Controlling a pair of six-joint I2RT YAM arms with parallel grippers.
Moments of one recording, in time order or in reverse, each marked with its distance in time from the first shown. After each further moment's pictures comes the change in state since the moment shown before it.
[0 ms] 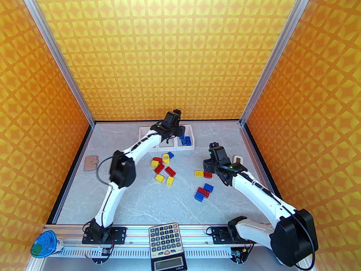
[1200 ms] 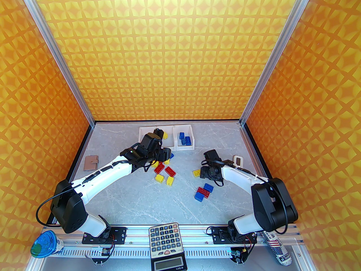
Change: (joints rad) left arm -0.085 -0.703 -0.830 0.083 0.012 -0.182; right arm -0.061 0.308 -0.038 0.029 -0.119 0.199
